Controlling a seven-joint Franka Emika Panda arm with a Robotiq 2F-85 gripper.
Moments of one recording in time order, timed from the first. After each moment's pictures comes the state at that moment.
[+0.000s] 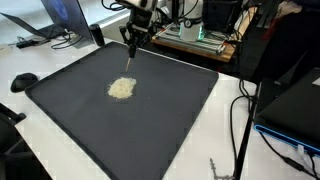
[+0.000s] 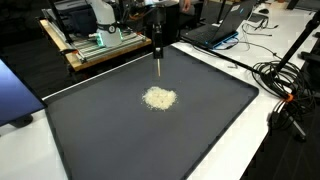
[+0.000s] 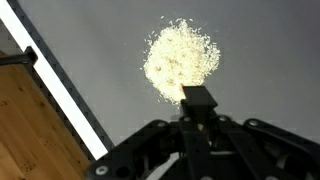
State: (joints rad) arm -0.06 0.01 0.01 -2.50 -0.87 2.83 -0.20
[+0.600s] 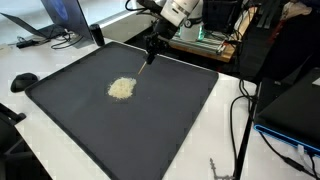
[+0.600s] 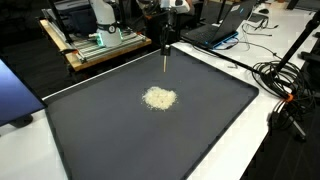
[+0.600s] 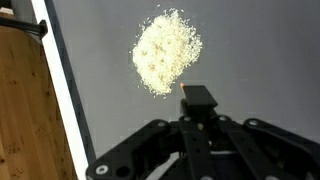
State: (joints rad) arm 0.07 0.05 0.14 -2.48 -1.21 2.56 0.13
